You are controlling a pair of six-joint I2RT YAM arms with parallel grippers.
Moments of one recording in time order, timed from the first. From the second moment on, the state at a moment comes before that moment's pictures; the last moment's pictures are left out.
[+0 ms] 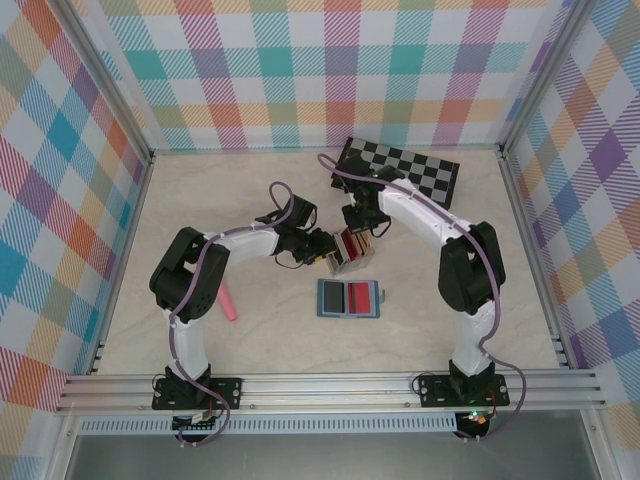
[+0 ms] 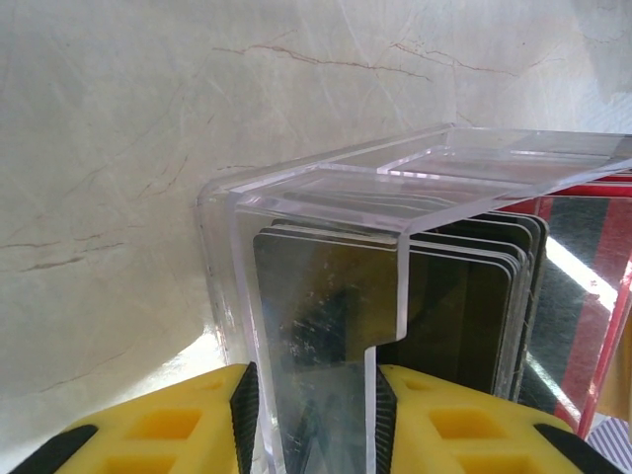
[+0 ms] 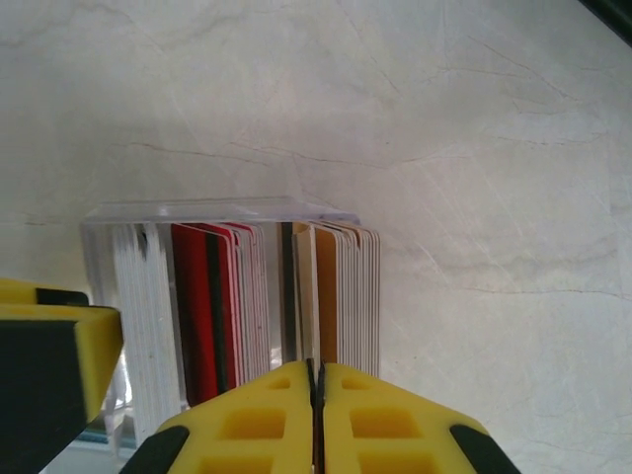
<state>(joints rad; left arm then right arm) -0.56 1.94 1.21 -0.27 0.36 -0.92 0.57 1.97 1.73 -1.04 0.12 0.25</state>
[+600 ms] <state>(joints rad) -0.55 1.65 1.06 -0.17 0.37 -0.98 0.43 1.60 1.44 -0.83 -0.30 0.46</state>
